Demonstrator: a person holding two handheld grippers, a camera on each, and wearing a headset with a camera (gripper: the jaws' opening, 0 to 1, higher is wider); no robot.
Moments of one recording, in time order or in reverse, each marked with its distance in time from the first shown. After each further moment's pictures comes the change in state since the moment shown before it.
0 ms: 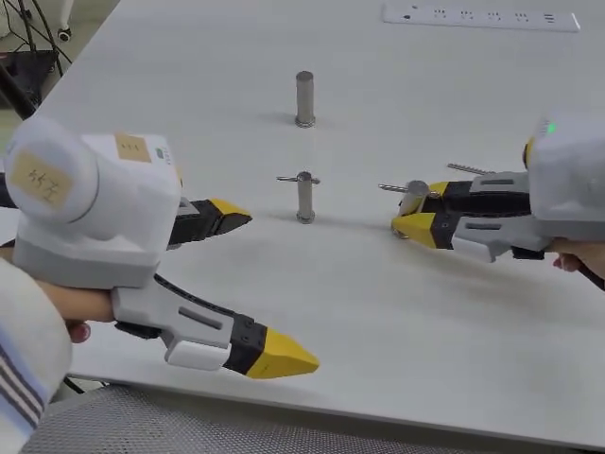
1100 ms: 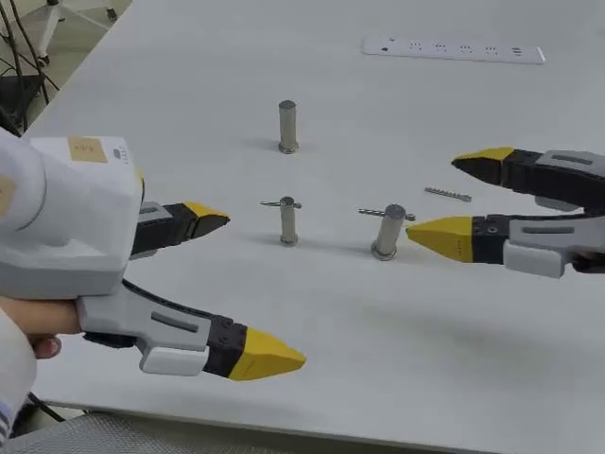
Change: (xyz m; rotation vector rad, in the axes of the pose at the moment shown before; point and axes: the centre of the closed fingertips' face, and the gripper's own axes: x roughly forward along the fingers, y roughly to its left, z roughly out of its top) left arm -0.018 0.007 0.029 -0.010 -0.092 0.049; right arm -0.084 0.000 0.056 0.133 -0.139 -0.141
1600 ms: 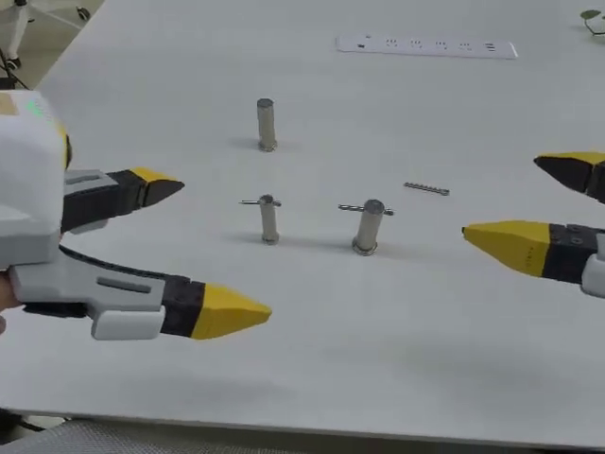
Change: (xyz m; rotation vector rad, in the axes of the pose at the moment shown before) left arm -0.020 0.022 0.024 -0.005 -0.068 0.073; right arm -0.061 -0.013 -0.007 0.143 -0.071 -0.216
